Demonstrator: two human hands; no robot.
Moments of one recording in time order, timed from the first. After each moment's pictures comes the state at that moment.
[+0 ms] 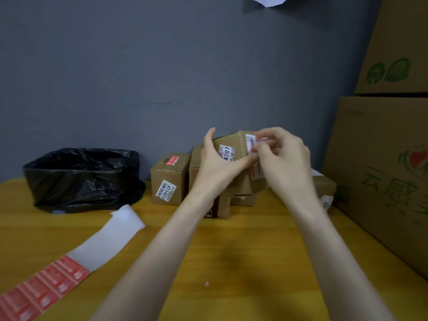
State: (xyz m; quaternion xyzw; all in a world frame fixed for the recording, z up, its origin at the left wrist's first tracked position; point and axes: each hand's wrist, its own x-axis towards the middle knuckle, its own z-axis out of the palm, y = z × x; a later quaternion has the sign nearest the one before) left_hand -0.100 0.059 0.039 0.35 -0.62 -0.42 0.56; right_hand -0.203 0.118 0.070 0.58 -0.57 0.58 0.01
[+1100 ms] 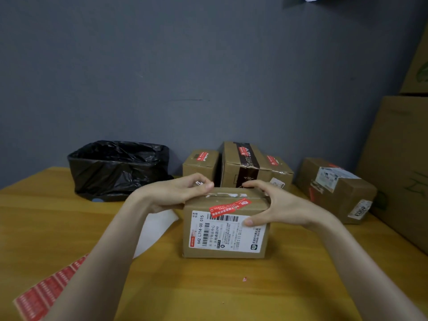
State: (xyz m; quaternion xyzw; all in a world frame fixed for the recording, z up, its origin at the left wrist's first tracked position) left_hand 0.051 0.035 0.010 0.41 -0.76 -0.47 0.19; right_hand -0.198 0.078 0.010 0.75 -0.55 0.20 -0.29
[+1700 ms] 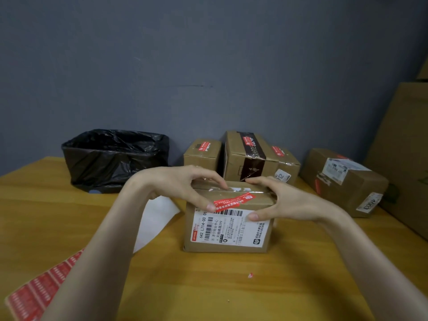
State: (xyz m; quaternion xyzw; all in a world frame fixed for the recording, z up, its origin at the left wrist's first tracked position) left_hand 0.050 0.031 0.025 0.38 -0.84 -0.38 0.10; right_hand -0.199 0.065 0.002 0.77 -0.57 0.16 -0.25
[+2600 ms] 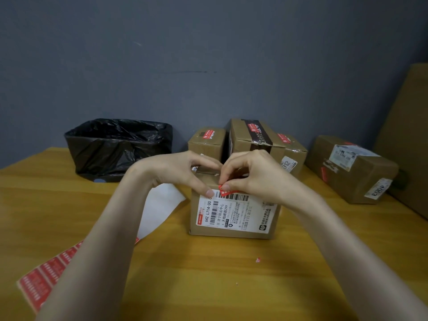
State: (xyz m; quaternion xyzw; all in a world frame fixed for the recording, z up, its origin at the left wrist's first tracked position) left_hand 0.061 0.021 0.012 0.35 -0.86 -0.36 0.13; right_hand -0.127 0.075 0.016 0.83 -0.45 0.28 -0.14
